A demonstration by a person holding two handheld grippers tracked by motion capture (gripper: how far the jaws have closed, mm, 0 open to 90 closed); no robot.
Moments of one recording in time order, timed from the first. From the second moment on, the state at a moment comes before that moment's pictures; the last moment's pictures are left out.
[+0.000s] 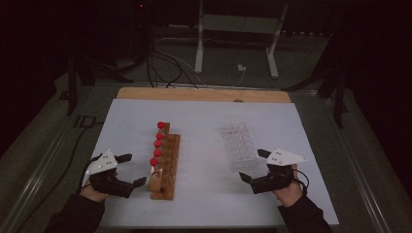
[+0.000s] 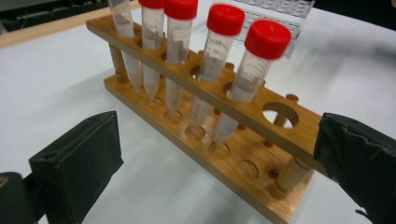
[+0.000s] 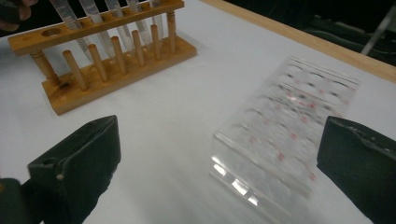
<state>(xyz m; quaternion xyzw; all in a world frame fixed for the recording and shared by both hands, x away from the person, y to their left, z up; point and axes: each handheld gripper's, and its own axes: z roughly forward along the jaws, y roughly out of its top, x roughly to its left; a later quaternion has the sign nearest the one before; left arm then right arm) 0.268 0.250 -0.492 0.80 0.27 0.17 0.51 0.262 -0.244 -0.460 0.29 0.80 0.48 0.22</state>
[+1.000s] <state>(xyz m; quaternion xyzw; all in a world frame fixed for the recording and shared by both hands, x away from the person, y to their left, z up) 0.252 0.249 -0.517 0.81 0.28 0.16 0.50 0.250 -0.305 -0.511 0.38 0.78 0.44 0.22</state>
